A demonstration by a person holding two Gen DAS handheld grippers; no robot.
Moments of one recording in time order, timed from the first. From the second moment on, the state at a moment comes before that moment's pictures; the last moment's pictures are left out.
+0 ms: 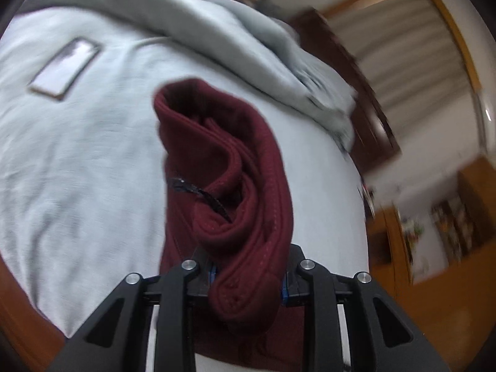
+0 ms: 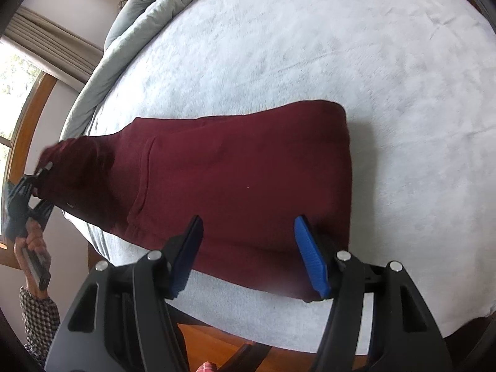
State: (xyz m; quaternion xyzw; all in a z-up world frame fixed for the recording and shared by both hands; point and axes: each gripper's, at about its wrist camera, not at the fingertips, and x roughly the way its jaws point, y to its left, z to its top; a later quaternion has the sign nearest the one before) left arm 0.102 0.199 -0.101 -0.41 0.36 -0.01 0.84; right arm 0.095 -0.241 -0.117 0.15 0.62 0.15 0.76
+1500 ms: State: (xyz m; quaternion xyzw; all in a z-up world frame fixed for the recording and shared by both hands) left arm 0.091 0.090 -0.138 -0.20 0.51 -0.01 0.84; right arm 0.099 -0.194 -0.108 0.14 0.62 0.20 0.74
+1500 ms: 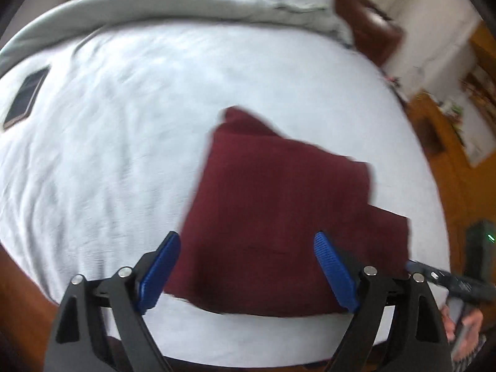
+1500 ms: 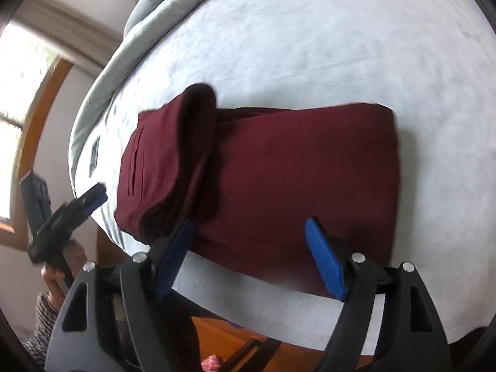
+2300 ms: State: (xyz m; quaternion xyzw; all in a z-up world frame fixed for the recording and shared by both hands) left arm 0.104 0.137 -0.195 -0.24 0.59 -0.04 0.77; right arm 0.112 -0.122 -0.130 0.13 0.68 0.18 0.70
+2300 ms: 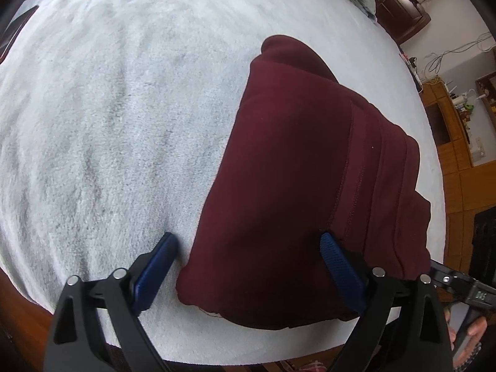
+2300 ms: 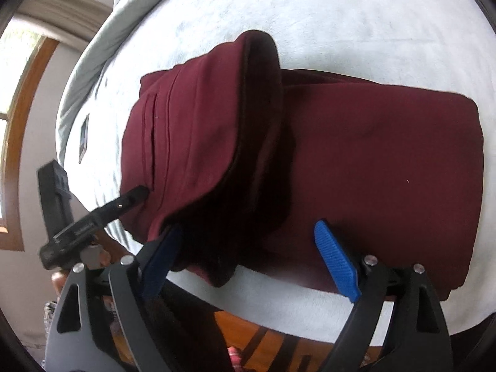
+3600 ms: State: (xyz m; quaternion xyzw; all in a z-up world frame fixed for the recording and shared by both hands) left arm 0.093 0.159 -0.178 -0.29 0.59 -0.05 0.75; right arm 0.116 -0.119 -0.088 0.17 0.62 0.28 0.72
